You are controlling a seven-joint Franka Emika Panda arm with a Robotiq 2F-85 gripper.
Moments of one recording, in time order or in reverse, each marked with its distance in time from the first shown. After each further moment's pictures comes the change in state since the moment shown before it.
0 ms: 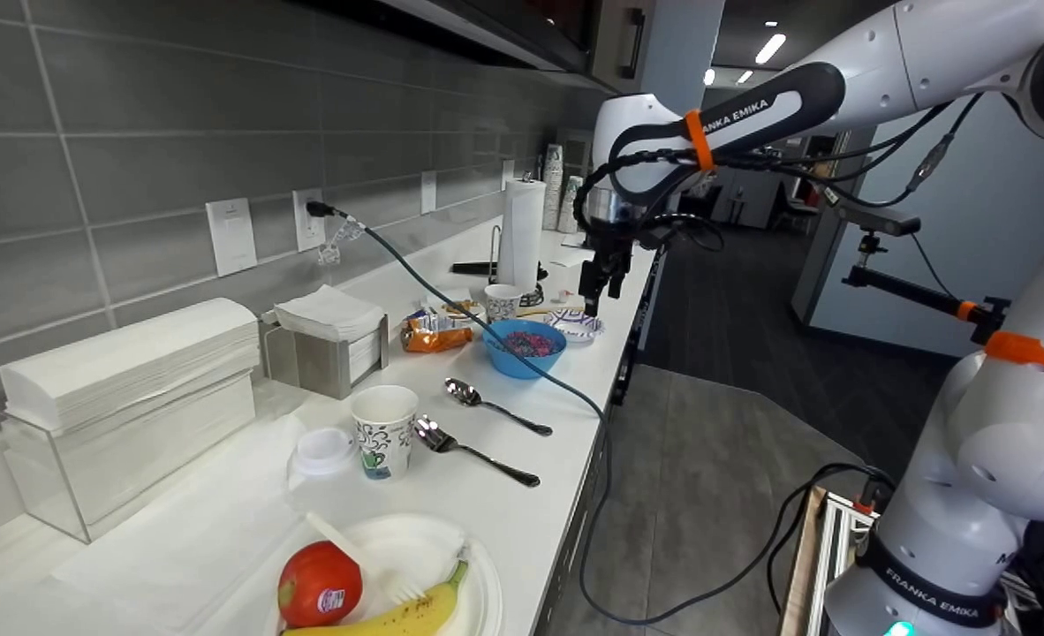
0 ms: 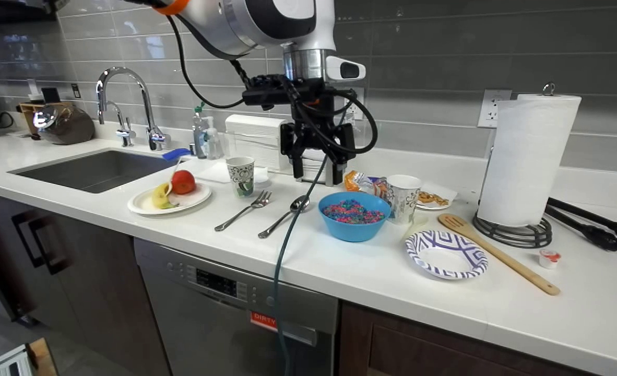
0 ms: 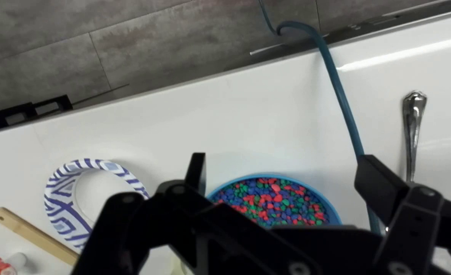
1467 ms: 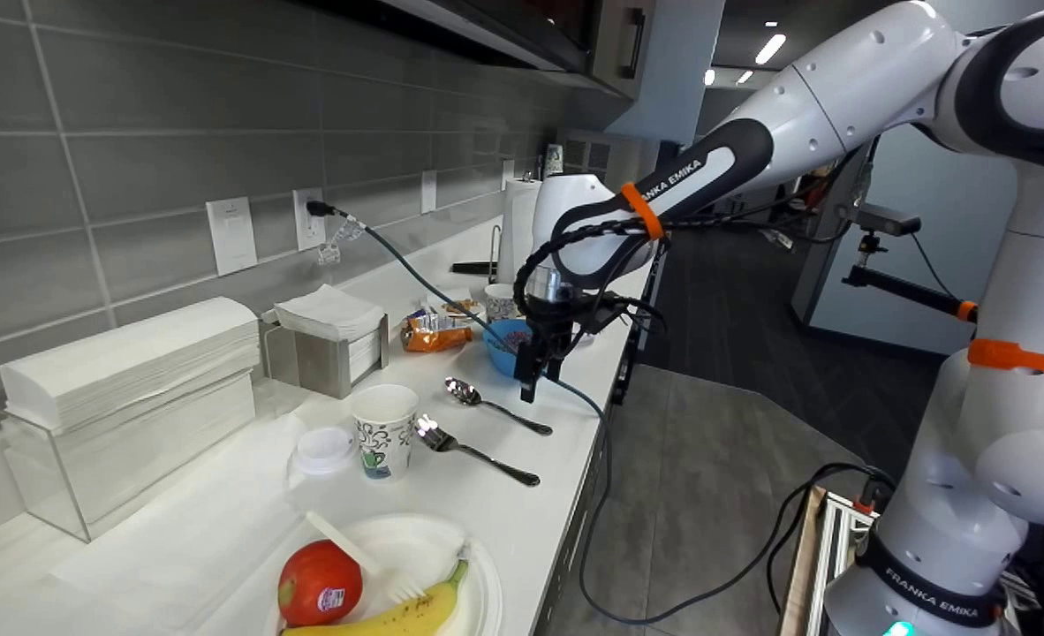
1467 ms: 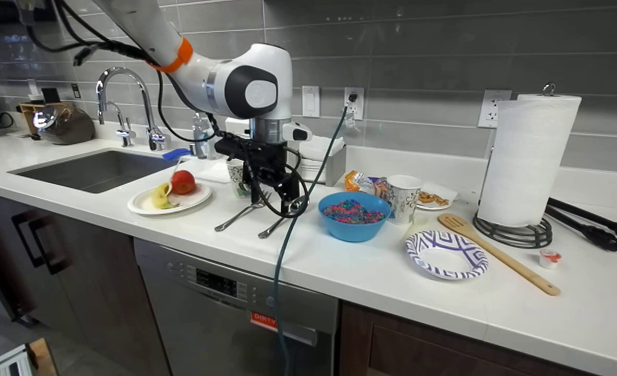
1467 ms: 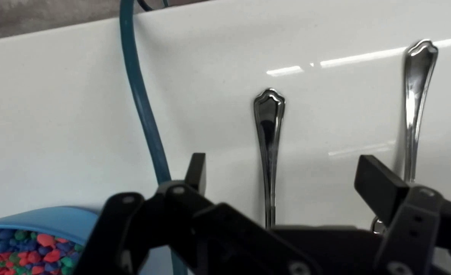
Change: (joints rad) arm 0.118 0.197 0.111 -0.064 0.200 0.231 0.032
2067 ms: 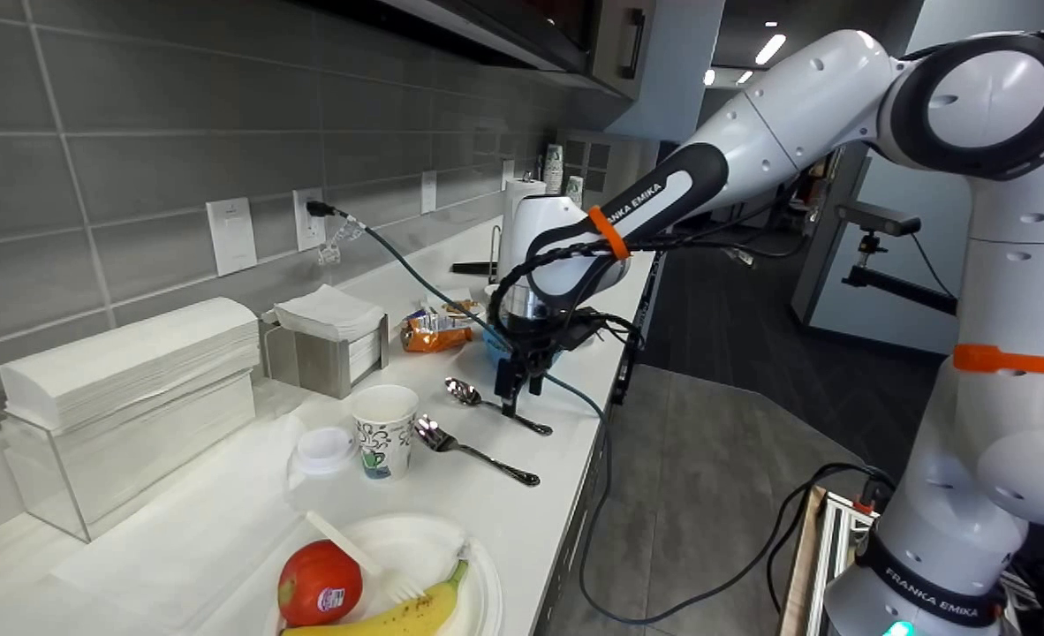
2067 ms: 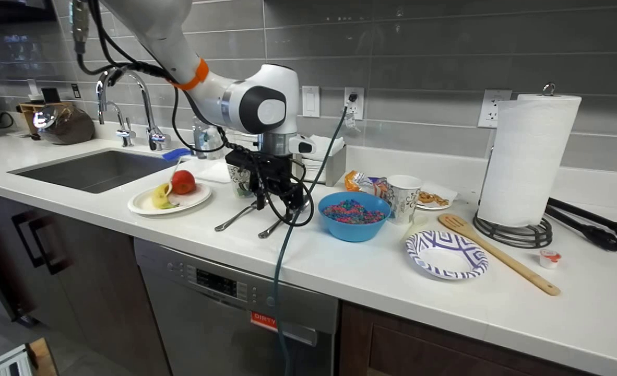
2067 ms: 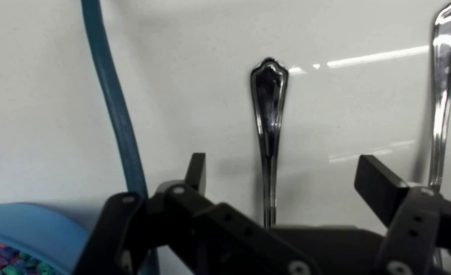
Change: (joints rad) arm 0.005 0.134 0.010 0.092 -0.004 0.025 0.006
